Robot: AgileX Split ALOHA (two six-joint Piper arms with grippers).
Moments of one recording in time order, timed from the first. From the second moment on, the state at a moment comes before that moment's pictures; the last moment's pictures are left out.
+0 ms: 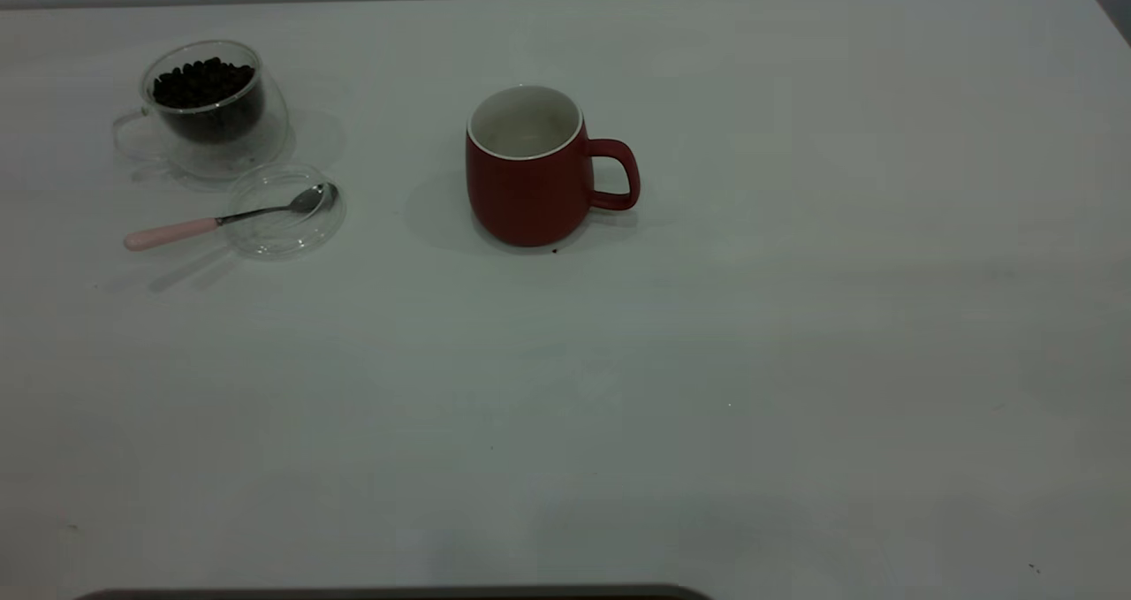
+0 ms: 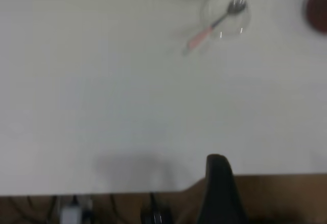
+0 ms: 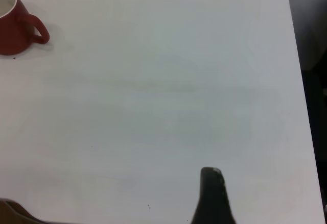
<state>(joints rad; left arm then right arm) 0.11 0.73 -1.00 -0.11 1.17 0.11 0.00 0.03 -0.47 0.06 1.13 -0.10</state>
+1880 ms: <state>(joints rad) 0.11 -0.02 -0.49 -0.11 1.14 0.13 0.00 0.03 -0.47 0.06 1.13 -0.10</state>
